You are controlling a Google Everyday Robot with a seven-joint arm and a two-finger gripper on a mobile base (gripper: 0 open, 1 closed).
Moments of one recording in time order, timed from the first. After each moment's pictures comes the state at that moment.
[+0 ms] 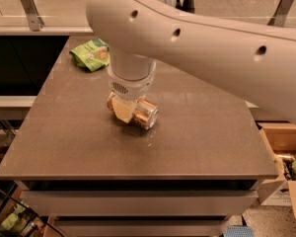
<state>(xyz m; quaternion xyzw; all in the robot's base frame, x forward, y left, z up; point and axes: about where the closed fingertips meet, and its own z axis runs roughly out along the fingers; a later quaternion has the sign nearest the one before) 0.507 0.039 0.853 -0.50 0.86 -0.02 0.13</state>
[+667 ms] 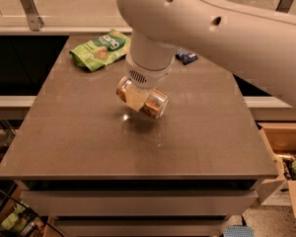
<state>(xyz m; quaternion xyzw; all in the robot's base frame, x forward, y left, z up) 0.520 0.011 0.880 -0.49 0.85 -0.01 0.18</state>
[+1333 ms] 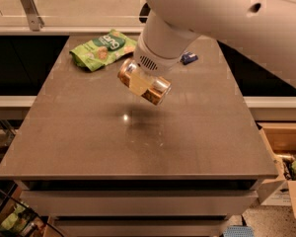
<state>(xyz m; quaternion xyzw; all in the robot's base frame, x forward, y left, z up) 0.535 0.005 0.913 -0.49 0.84 0.01 0.25</state>
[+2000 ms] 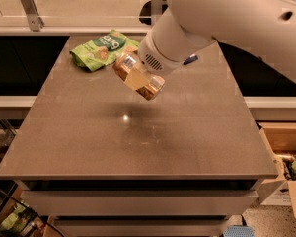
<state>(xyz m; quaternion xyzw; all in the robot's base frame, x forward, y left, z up) 0.544 0.017 0.923 -0.48 0.81 0.07 0.32</state>
